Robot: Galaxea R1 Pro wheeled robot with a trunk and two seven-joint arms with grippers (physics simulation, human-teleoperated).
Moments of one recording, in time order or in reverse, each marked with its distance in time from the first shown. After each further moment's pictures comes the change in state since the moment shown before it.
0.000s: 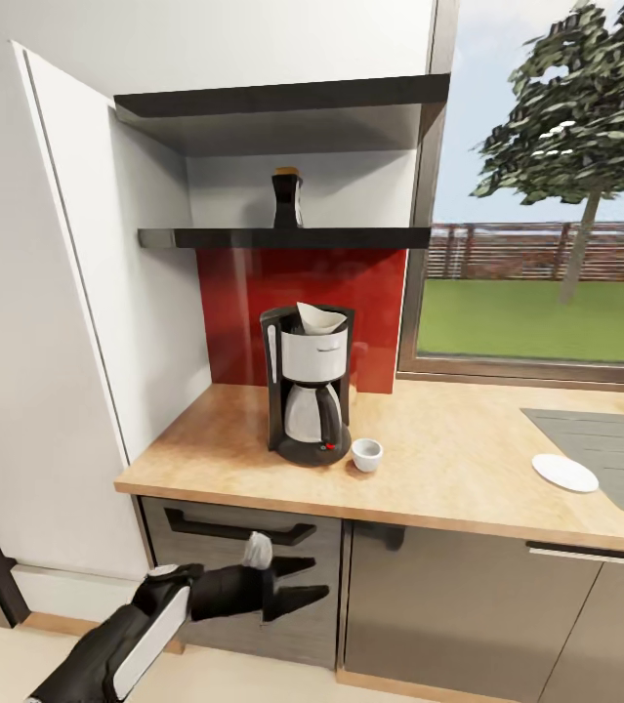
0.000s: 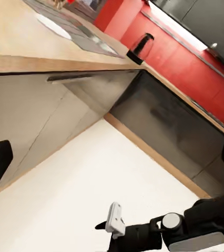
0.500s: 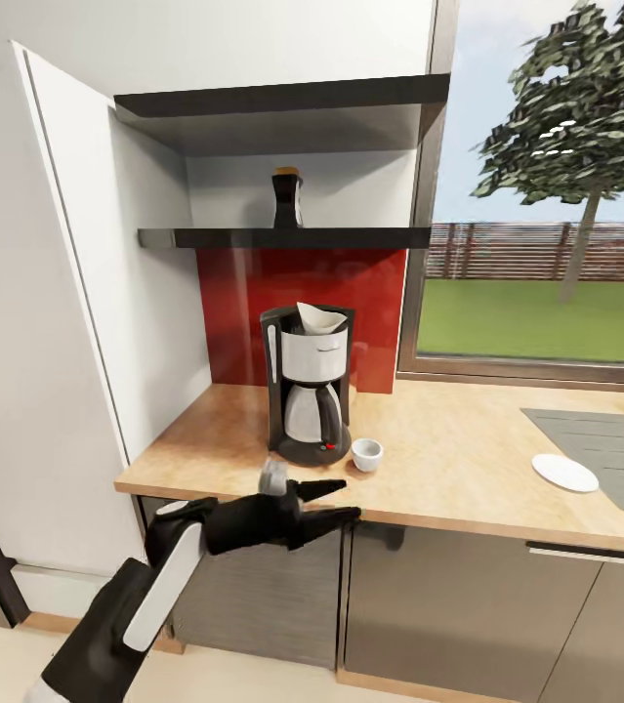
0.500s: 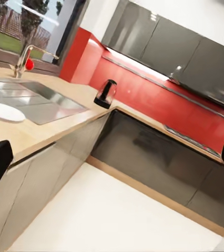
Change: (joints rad) left arm -0.037 -0.133 0.144 -0.394 0.003 0.244 0.104; right arm 0.000 0.001 0.001 0.000 0.000 0.000 0.001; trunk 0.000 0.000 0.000
